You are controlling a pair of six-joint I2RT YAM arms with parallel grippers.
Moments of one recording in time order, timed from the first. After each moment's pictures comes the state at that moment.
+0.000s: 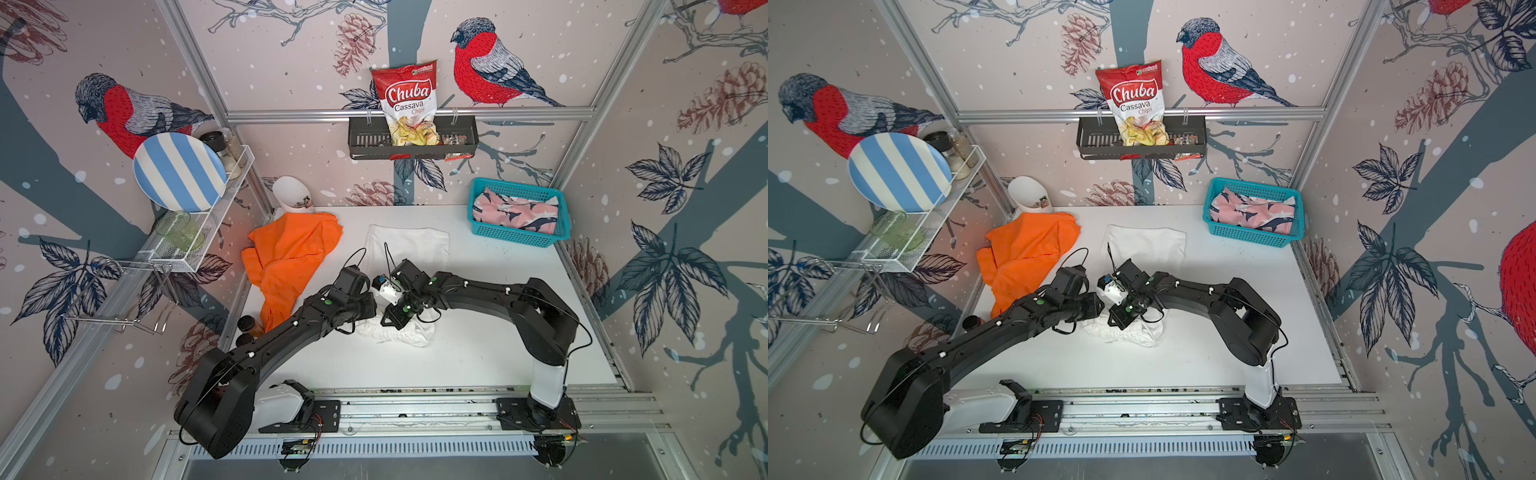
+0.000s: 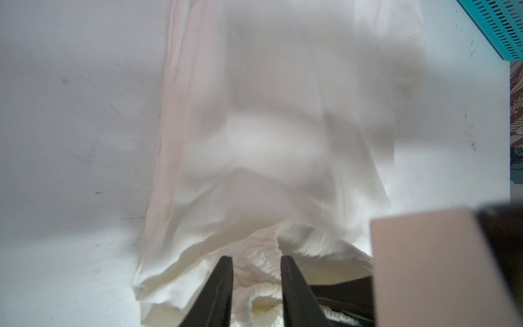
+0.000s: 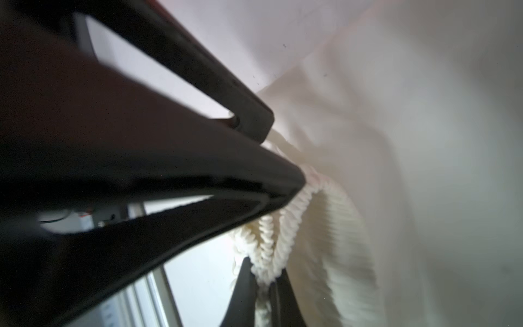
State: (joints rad) left arm -0.54 1.24 0.71 -0.42 0.10 -0.66; right arm 0.93 1.93 1.27 -0.42 -0.54 0.10
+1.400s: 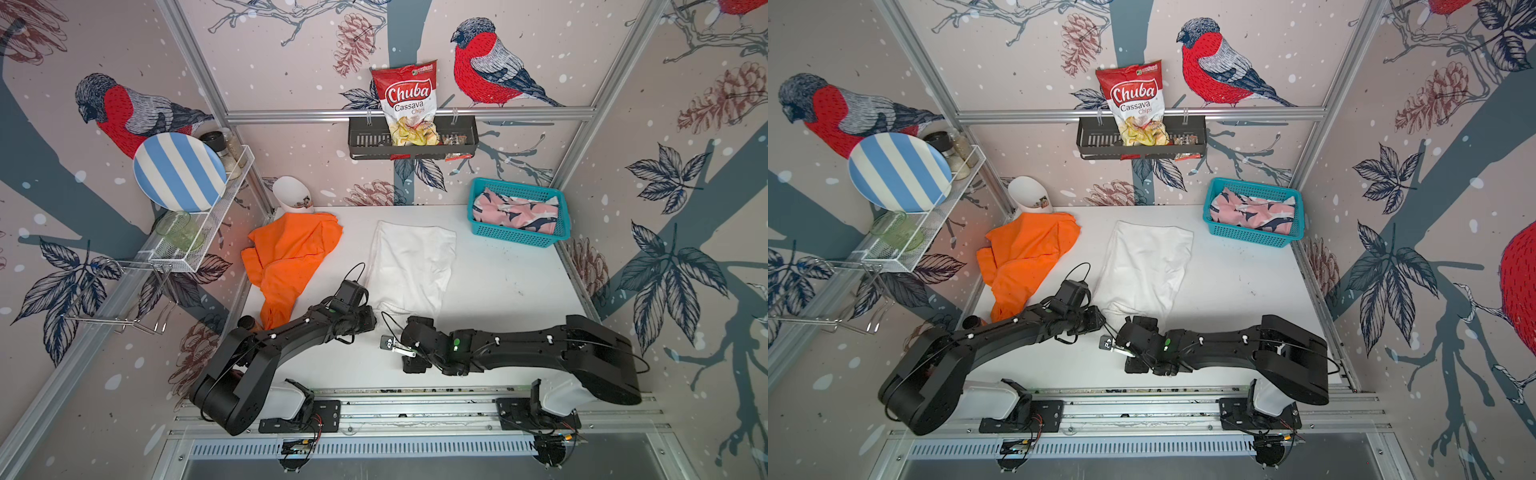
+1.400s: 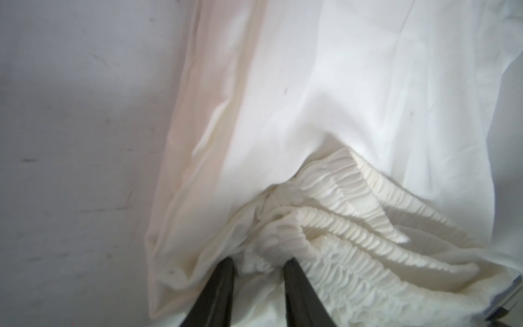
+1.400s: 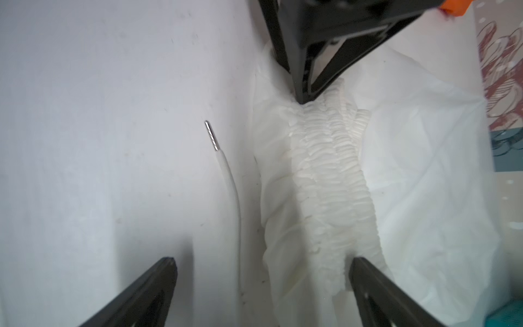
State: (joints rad) left arm -0.51 1.38 0.55 -0.23 0.19 -0.67; right arm 1.29 1.58 0.77 -0.13 0.36 -0.50
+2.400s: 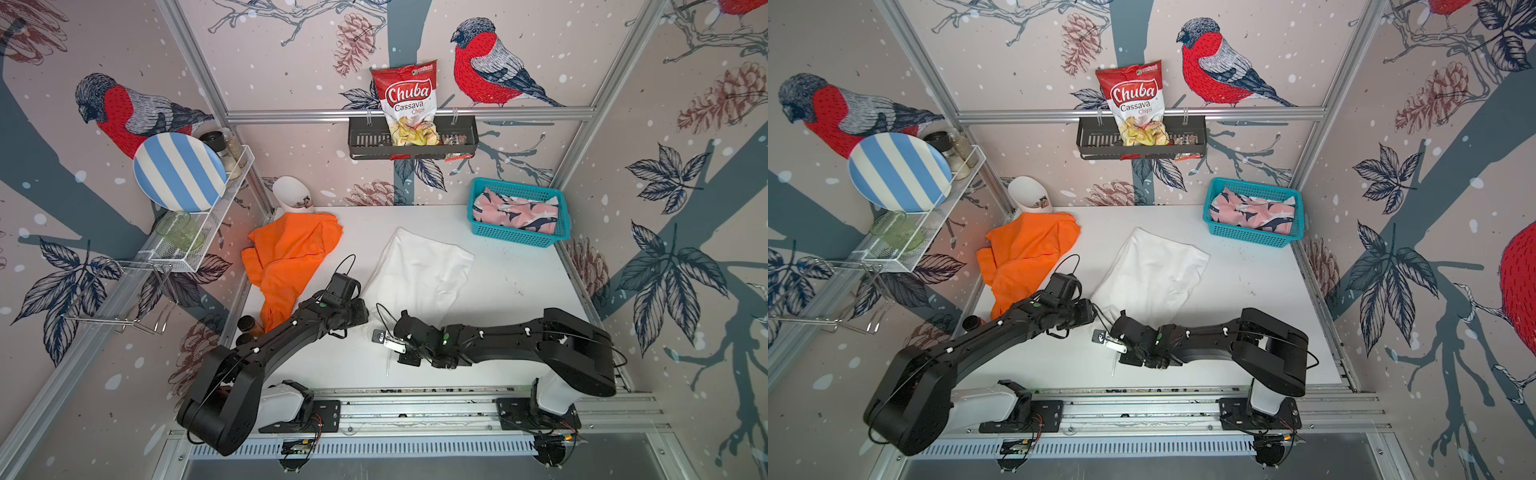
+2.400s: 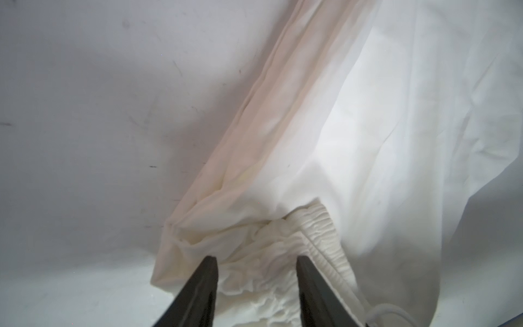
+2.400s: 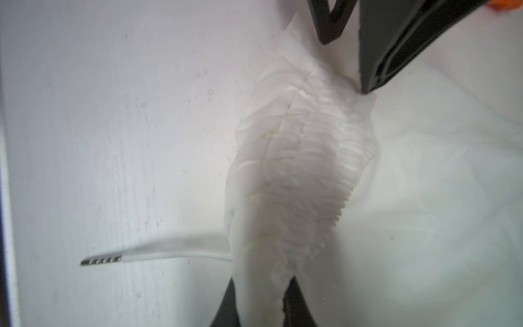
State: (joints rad) left arm -0.45 1.24 0.64 -0.43 0.12 -0.65; right arm 1.21 1.68 0.84 -0.07 0.06 -0.27
